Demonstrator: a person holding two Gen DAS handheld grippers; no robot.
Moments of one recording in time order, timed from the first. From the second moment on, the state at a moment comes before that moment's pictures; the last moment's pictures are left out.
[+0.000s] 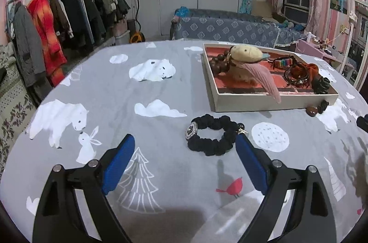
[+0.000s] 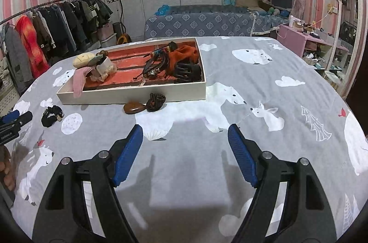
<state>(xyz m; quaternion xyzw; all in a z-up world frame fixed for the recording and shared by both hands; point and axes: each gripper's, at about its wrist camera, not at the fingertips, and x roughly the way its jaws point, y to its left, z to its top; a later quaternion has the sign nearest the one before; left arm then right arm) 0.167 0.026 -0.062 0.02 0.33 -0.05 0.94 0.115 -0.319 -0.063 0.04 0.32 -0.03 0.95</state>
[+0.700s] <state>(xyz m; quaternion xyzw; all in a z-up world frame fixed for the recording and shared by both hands) 0.245 0.012 -0.089 0.06 0.41 -0.07 0.91 0.180 -0.308 -0.075 0.05 0.37 -0.03 0.93</state>
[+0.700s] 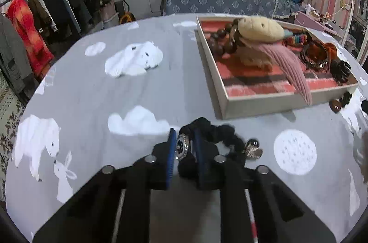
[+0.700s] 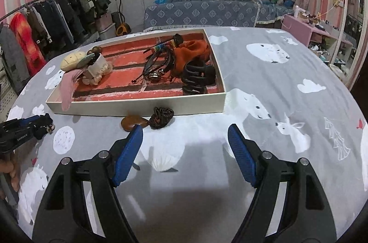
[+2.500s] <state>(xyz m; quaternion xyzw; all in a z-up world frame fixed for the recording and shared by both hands) 0.244 -0.091 0.036 0.04 0.24 -0.15 0.96 0.214 -0.283 0.038 -0.02 0.23 0.04 0.97</state>
